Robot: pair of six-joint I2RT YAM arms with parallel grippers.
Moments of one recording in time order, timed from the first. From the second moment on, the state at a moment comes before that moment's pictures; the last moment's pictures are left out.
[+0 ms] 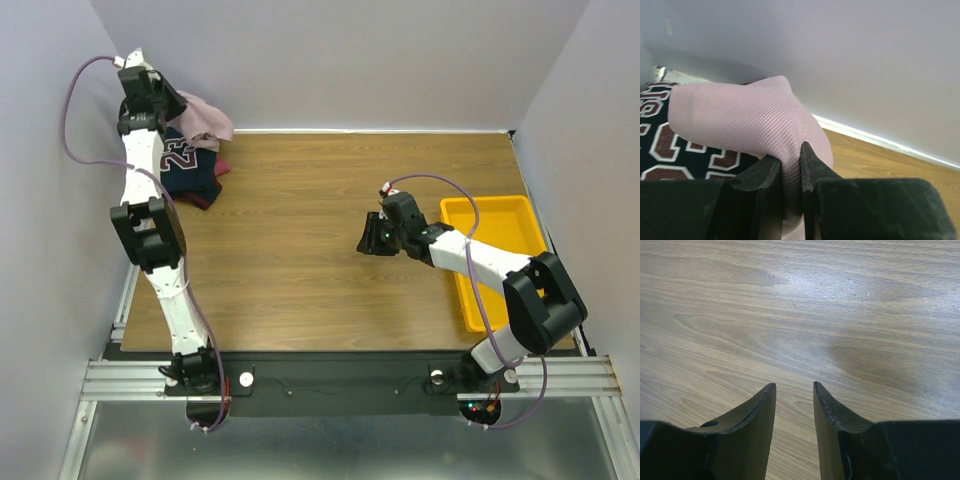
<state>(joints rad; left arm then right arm) 0.20 2.26 2.31 -0.36 0.22 -0.41 0.56 1.53 0.92 -0.17 -0.10 0.57</state>
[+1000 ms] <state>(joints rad) 0.26 1.79 1.40 -0.19 -0.12 -0.74 0.56 1.54 0.92 -0.17 -0.14 0.58</state>
